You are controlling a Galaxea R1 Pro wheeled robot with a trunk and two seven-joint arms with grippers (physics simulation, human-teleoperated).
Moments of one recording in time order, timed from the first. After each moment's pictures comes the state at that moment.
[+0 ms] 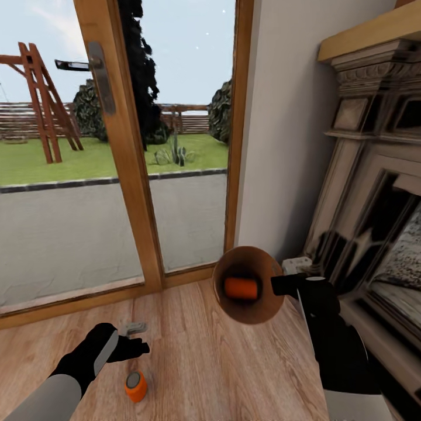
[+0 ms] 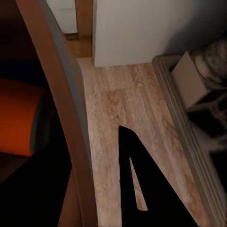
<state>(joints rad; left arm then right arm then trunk) -0.61 0.12 -0.06 -0.62 0.25 0.81 -0.06 -0.51 0.08 -0.04 -1.58 0.43 1.05 0.31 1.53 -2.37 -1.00</state>
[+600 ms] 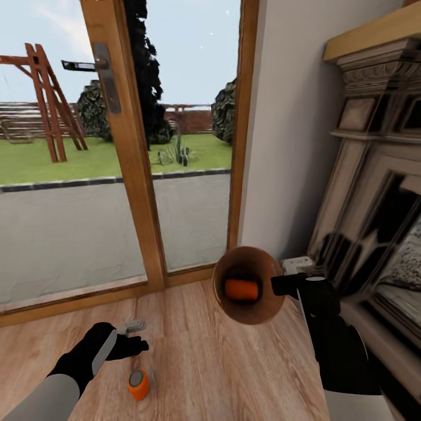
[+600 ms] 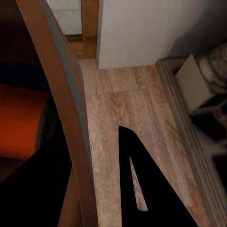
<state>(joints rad) -0.61 0.13 -0.06 -0.62 0.26 0.79 -0.07 -0.51 0.08 -0.04 -1.58 0.43 1.05 0.31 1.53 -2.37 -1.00</state>
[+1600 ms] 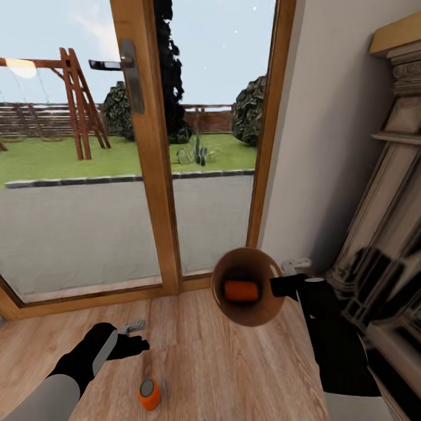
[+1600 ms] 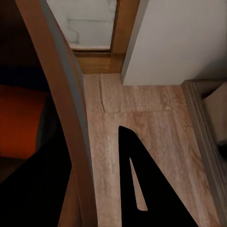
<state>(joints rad) -0.60 0.13 -0.07 -0.62 0.26 0.78 -0.07 -0.51 0.08 -0.03 -1.58 0.43 1.05 0.31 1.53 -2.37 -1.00</state>
